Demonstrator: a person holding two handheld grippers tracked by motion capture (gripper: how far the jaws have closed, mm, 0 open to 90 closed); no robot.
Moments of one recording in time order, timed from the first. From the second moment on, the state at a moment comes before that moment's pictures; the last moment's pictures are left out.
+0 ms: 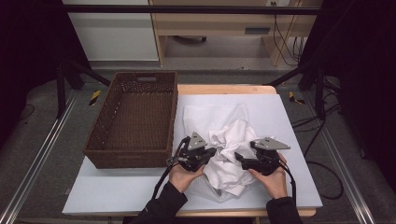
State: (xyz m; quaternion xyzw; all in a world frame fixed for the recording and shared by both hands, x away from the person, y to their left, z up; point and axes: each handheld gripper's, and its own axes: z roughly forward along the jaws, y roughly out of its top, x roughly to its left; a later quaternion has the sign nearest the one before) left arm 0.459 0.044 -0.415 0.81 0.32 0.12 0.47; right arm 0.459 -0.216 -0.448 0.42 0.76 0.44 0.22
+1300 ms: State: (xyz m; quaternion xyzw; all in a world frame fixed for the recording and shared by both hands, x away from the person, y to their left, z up) left arm 0.455 0.051 -0.423 0.82 0.32 0.13 0.46; right arm 0.441 -0.168 -0.456 0.37 0.78 0.49 0.13
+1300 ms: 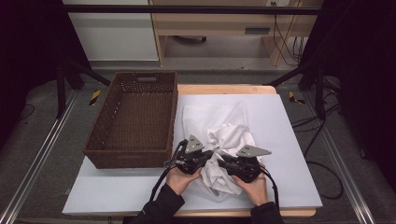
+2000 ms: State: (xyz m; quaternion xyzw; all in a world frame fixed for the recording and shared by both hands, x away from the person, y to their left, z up) left arm 0.460 0.048 -0.431 0.82 0.33 0.12 0.45; right arm 0.475 -0.199 -0.465 0.43 0.78 0.44 0.15
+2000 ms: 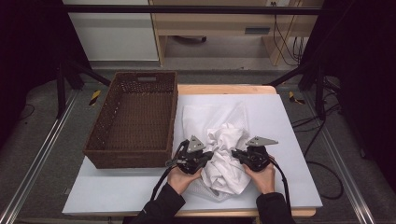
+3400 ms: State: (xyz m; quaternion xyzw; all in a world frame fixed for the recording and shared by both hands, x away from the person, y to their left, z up) left arm 0.452 0.050 -0.416 0.81 0.31 0.14 0.47; right arm 0.443 -0.203 -0.445 0.37 0.76 0.47 0.24
